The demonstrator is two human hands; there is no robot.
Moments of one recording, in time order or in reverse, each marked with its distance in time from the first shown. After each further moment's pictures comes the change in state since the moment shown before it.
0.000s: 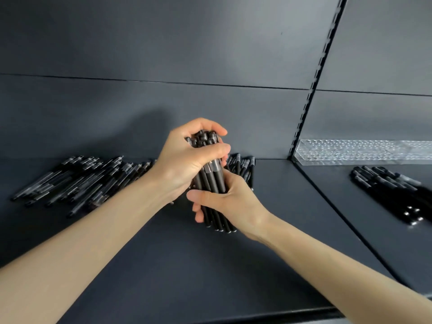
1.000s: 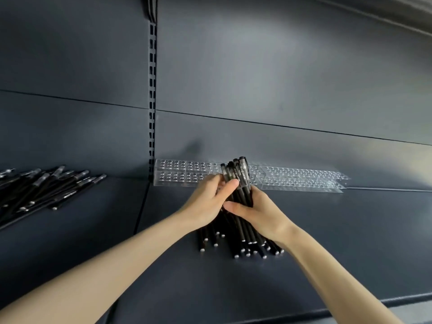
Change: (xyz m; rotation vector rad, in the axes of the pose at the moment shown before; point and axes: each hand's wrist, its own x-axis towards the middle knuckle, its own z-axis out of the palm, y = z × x) left_hand 0.070 -0.108 0.379 0.493 -0.199 -0.056; right_hand -0.156 -0.005 -0.400 -0.459 0.235 0.005
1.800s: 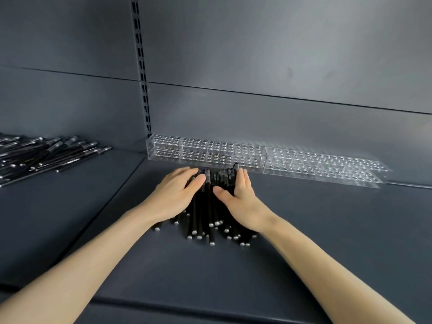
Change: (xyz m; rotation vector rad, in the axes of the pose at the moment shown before) left_hand -0.009 -0.011 0.034 0.498 0.148 -0.362; right_hand 0.016 0.055 -0.031 -0.140 -0.245 0.073
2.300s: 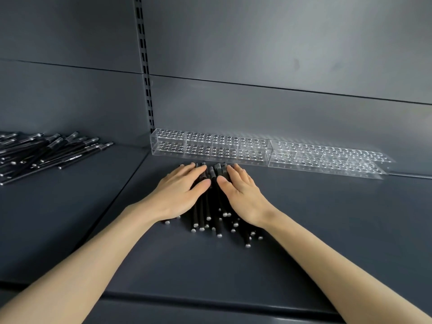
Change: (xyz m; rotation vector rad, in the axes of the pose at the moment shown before) left_hand -0.006 -0.010 -0.007 0.141 -0.140 0.039; right_hand 0.001 -0.011 0.014 -0.220 0.030 0.005
